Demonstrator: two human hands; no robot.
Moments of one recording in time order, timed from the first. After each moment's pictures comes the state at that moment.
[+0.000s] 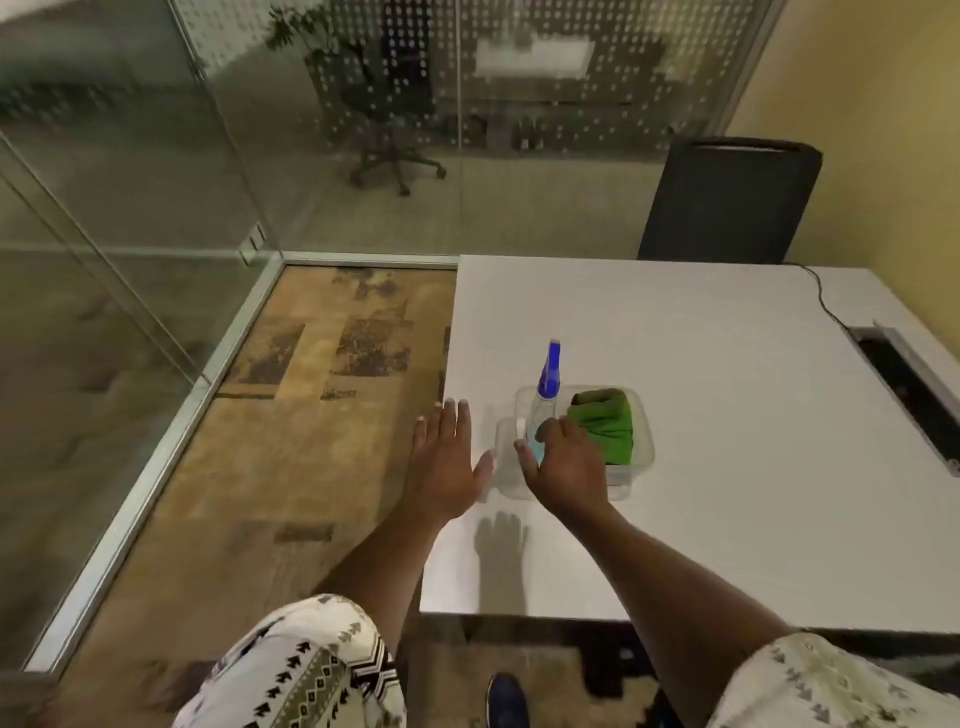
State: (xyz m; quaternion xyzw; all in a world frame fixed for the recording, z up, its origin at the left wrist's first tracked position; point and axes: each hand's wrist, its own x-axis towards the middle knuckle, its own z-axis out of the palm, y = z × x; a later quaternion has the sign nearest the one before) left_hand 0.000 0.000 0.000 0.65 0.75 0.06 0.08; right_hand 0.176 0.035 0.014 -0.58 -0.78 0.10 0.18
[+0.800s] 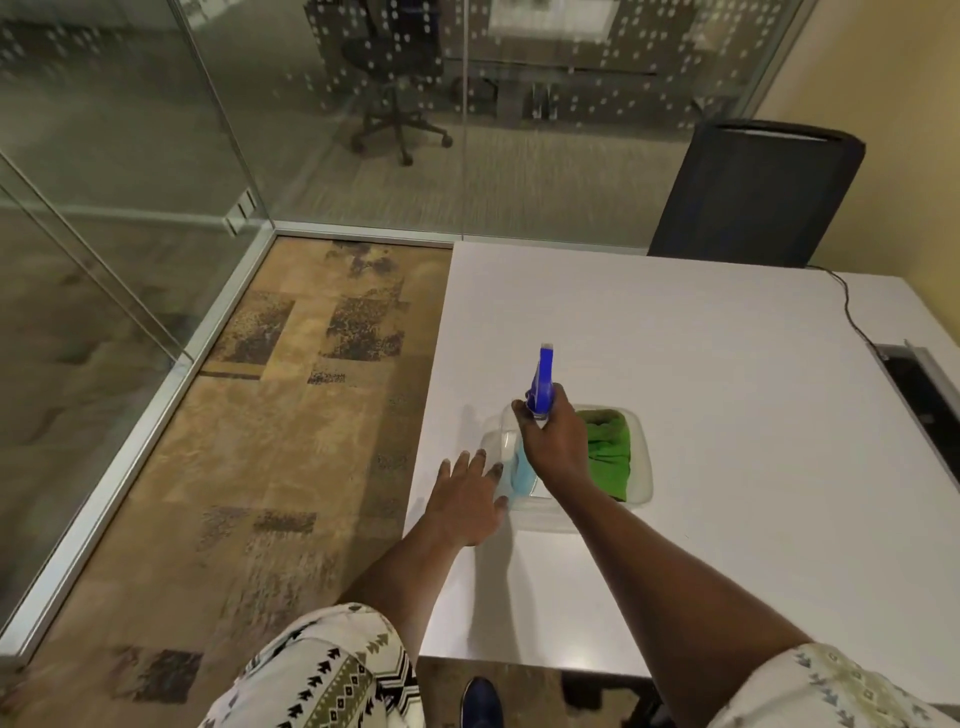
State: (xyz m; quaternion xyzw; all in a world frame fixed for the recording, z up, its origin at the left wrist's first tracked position) left_hand 0.038 0.058 -0.045 0.68 0.69 -0.09 0.22; right_hand 0.160 0.133 0.010 -0.60 -0.64 0.35 0.33
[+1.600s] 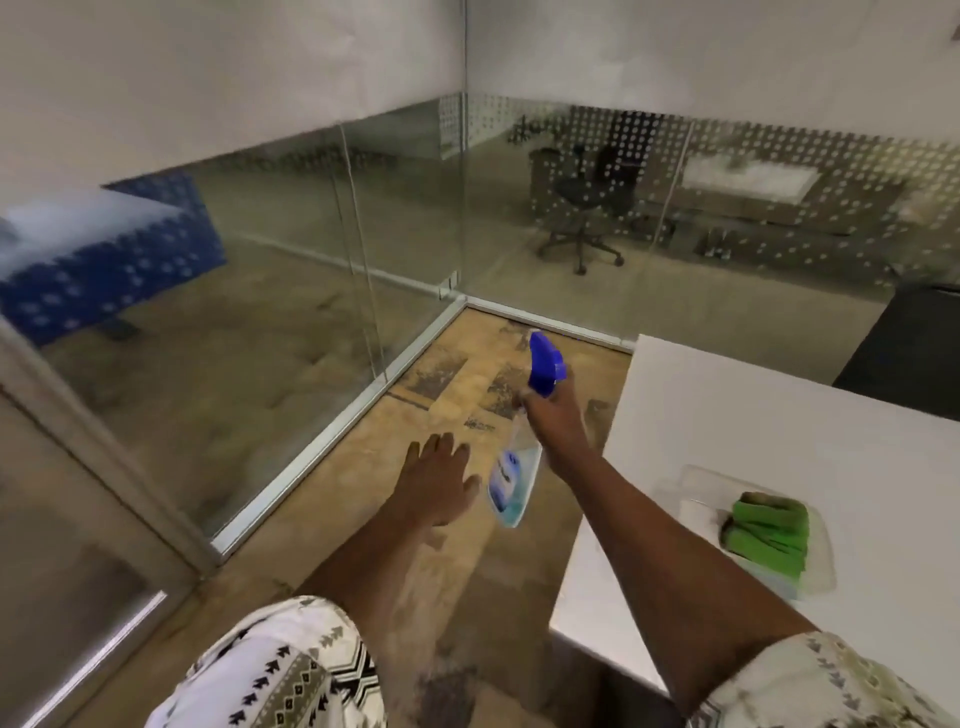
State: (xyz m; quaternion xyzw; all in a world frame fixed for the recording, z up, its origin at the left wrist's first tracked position) left_hand -0.180 -0.188 0.079 0.53 0.85 -0.01 0.07; right_hand -0.066 -0.057 0.146 -0.37 -0.65 0.57 0.34
